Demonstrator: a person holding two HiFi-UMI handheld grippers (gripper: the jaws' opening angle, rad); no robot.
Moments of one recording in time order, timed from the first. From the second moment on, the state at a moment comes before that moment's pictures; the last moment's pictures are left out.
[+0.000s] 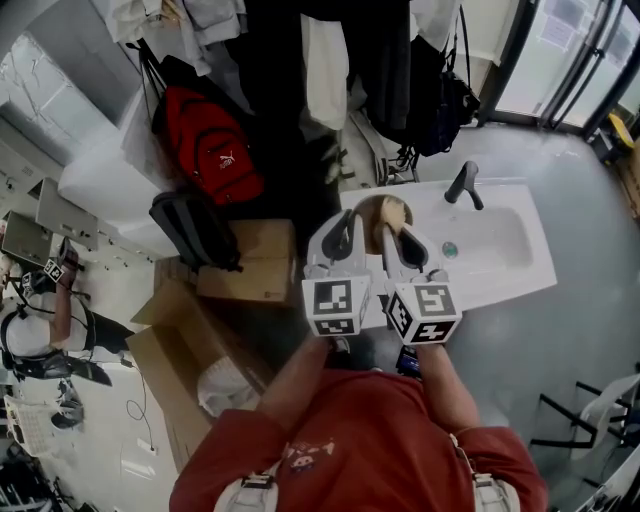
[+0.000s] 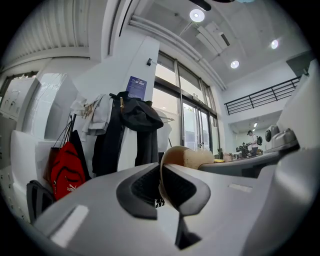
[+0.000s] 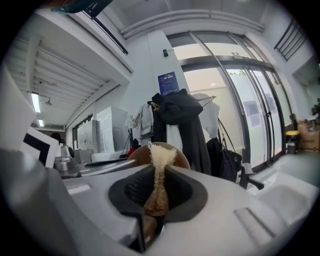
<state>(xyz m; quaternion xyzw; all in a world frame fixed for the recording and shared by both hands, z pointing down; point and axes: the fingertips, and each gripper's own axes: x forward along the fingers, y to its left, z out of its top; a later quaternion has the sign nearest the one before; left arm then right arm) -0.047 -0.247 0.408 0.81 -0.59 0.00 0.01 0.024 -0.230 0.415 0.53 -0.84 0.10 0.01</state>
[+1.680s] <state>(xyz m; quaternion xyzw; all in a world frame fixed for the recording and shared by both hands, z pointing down) -0.030 -0.242 0.417 0.84 -0.54 0.02 0.02 0.000 -0.226 0.453 0.29 -0.79 -0.32 0.43</state>
